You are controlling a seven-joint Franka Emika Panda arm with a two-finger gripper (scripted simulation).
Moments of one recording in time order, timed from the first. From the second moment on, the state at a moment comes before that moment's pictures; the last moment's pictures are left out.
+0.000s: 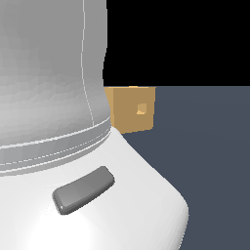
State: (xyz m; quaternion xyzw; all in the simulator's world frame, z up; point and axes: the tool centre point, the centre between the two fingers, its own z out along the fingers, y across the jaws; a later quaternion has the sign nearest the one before) arm -0.054 -0.221 0.021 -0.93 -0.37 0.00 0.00
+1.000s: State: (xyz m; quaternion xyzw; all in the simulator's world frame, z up) arm 0.078 -0.111 0.058 -0.79 -0.61 0.00 0.00
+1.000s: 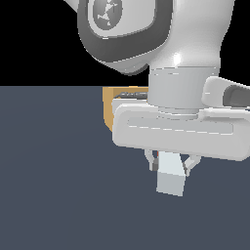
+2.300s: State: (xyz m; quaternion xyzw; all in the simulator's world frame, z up) arm 0.127 0.077 0.096 -0.56 -0.83 0.00 0.00
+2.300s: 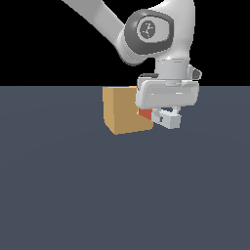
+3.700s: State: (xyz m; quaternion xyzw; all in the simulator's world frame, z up) arm 0.093 0.157 0.098 -0.56 -0.83 0.00 0.00
